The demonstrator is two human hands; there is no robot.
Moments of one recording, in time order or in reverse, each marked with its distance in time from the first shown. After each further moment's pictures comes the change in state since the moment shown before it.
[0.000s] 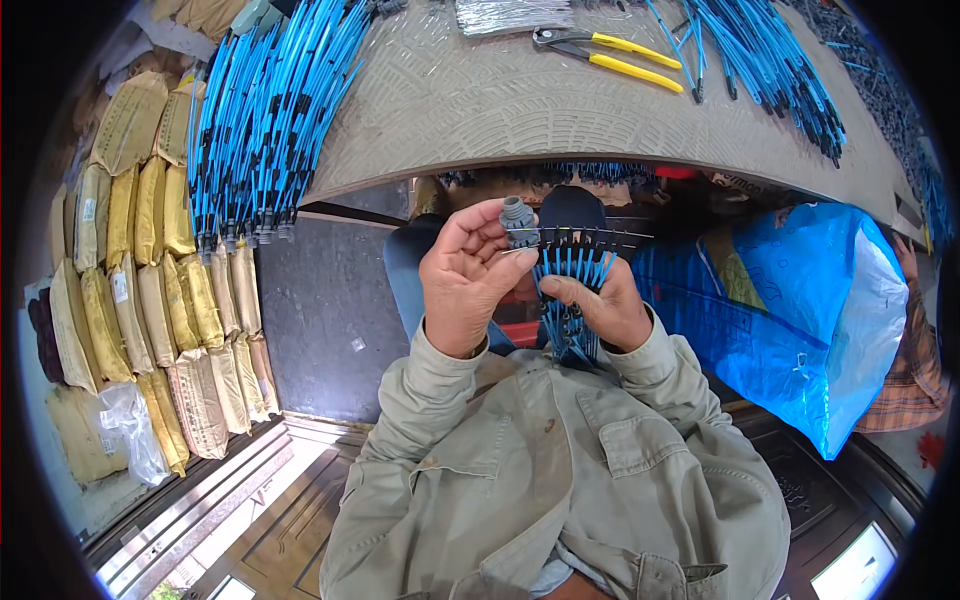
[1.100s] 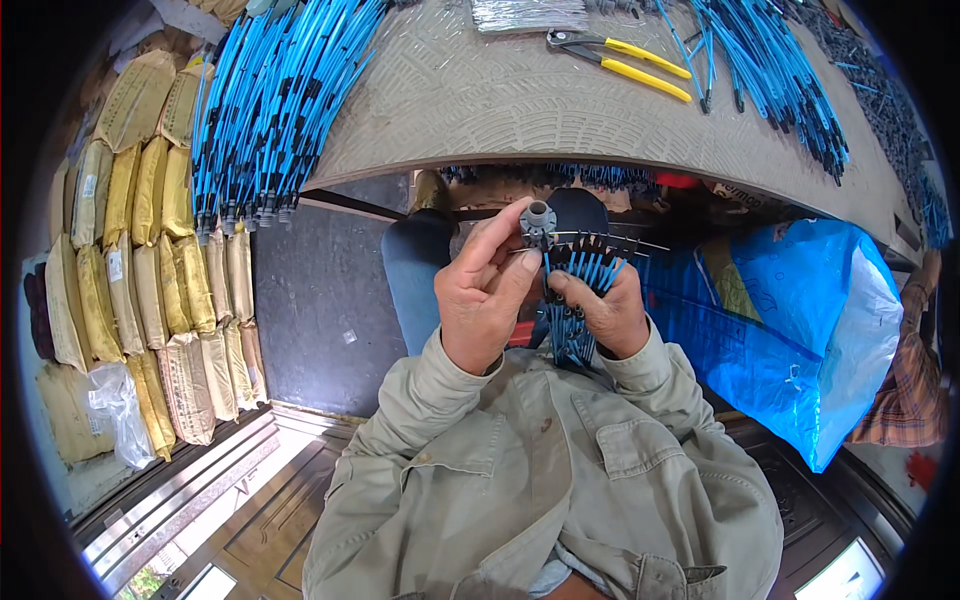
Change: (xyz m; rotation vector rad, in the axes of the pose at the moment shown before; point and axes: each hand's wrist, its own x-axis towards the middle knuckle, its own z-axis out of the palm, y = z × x) left_hand -0.014 -0.001 0.014 0.144 0.023 0.069; right_hand -0.004 -0.003 0.003 -0.109 0.141 -0.023
